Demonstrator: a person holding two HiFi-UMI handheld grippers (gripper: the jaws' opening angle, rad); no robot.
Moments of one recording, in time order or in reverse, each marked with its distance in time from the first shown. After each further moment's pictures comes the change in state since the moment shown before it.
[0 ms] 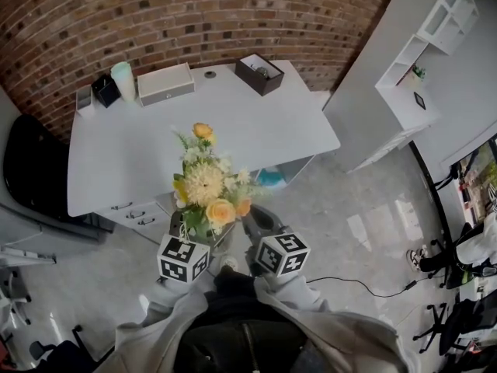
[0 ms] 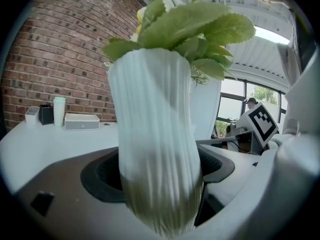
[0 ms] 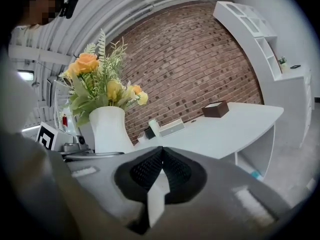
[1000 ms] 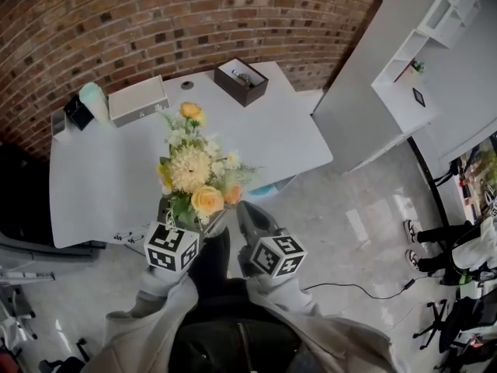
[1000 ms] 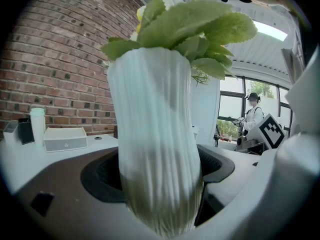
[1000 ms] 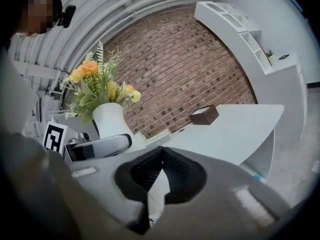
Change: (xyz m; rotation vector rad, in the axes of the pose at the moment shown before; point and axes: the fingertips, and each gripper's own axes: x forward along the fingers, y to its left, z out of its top) left arm 0.139 0.048 0.081 0.068 -0.025 -0.017; right arm 0.057 -0.113 0.063 0.116 -0.088 -0.053
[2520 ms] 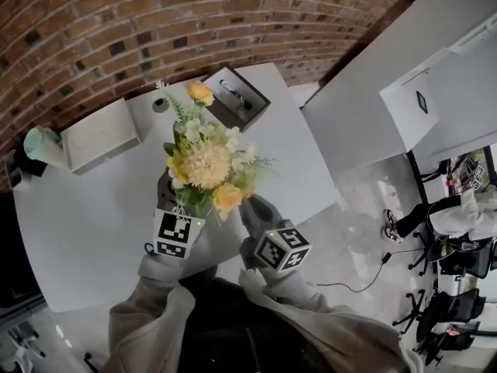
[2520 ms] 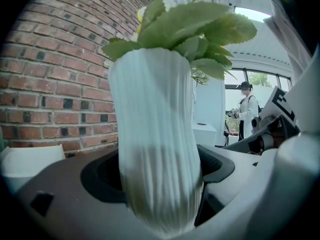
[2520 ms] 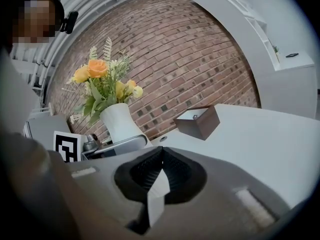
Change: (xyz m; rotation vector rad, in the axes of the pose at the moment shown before) left arm 0.252 0.191 0.045 0.102 -0.016 0.013; right arm 0.227 -0.143 0.090 0.006 0.079 -0.098
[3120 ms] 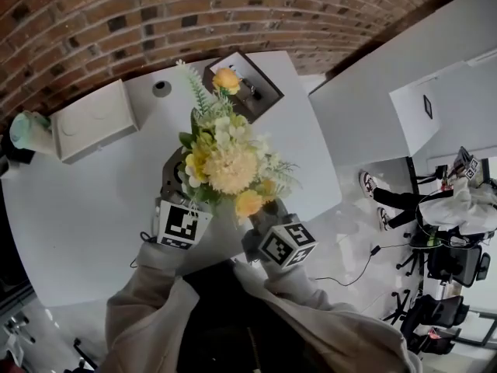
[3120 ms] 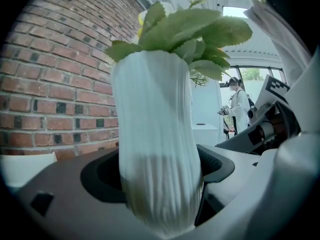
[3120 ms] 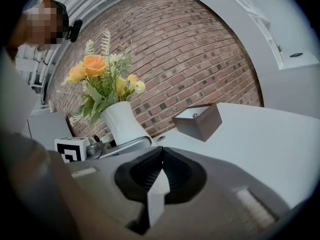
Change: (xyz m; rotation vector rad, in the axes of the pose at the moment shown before) left arm 0.031 0.017 -0.015 0.092 -0.075 -0.022; right arm 0.034 -0.018 -0.006 -0.025 0.009 0.008
